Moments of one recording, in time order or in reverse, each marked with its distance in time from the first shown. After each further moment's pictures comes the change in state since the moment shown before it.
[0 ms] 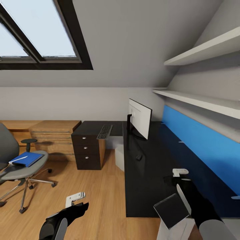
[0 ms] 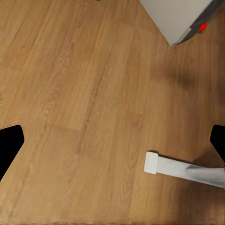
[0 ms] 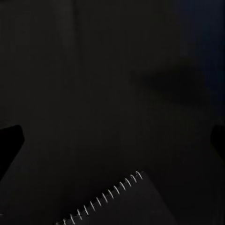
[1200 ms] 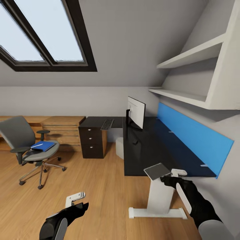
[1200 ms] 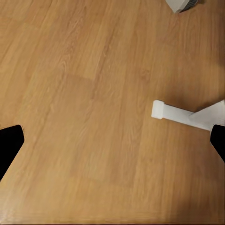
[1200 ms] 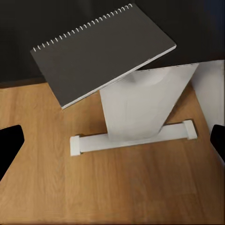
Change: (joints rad) left arm 0.000 0.000 0.000 0.000 0.000 0.000 0.002; right arm 0.003 0.007 -0.003 -0.010 -0.140 0.011 -0.001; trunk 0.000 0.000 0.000
